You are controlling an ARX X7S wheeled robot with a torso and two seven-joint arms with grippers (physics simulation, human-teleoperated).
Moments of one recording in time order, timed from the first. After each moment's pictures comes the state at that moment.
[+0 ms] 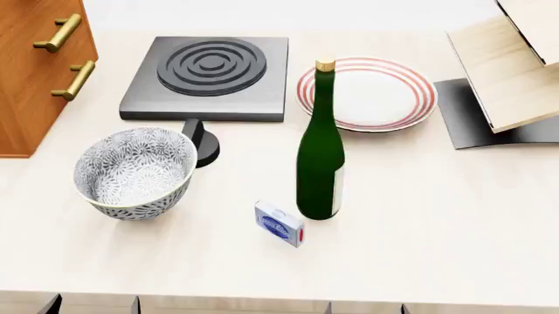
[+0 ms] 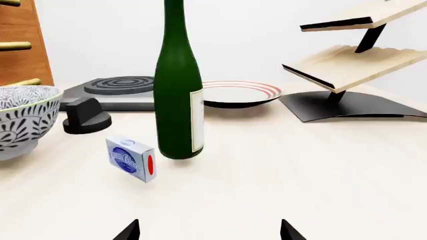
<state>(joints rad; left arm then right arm) 0.00 0.00 0.00 0.00 0.00 0.00 0.00 0.00 0.00 0.00 0.00 0.00 0.00 0.00</state>
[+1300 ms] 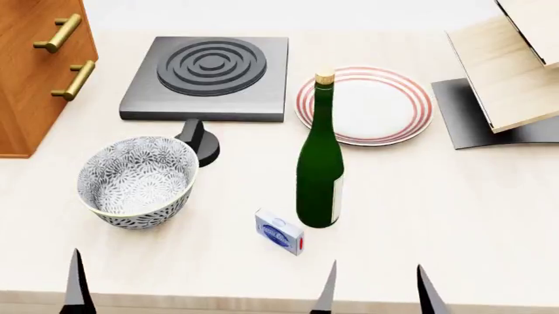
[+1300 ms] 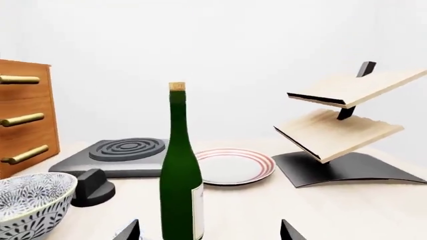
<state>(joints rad) 0.09 -0.14 0.07 0.44 -0.06 -0.06 -0.19 -0.03 0.11 -0.11 -0.31 0.09 0.09 0.16</state>
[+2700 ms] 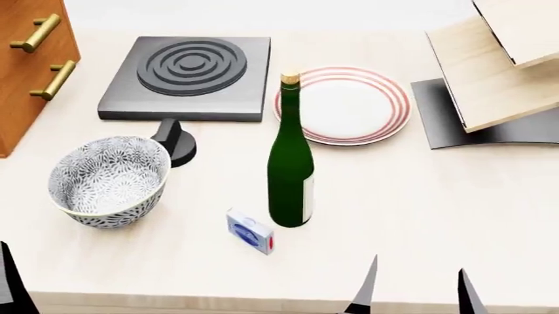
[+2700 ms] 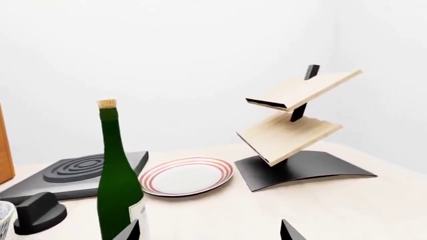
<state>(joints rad) 0.16 -0.19 -0.01 0.51 -0.15 0.05 -0.27 -0.04 0.17 -0.08 -0.33 0.20 0.06 0.25</state>
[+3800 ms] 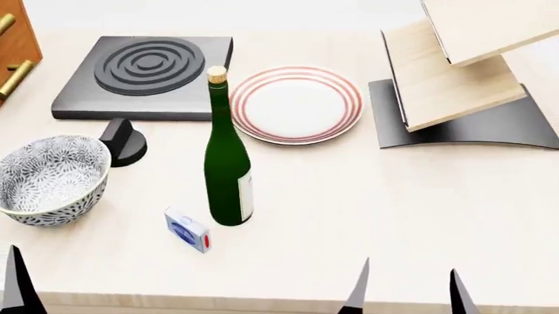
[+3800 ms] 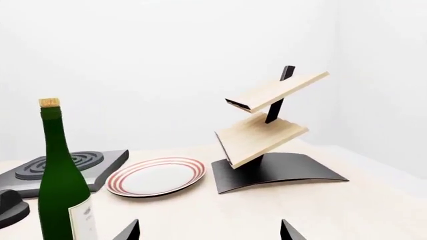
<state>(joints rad) 0.16 -0.22 0.03 0.48 -0.17 0.08 -0.30 -0.03 0.20 -0.12 -0.31 0.20 0.03 0.27</state>
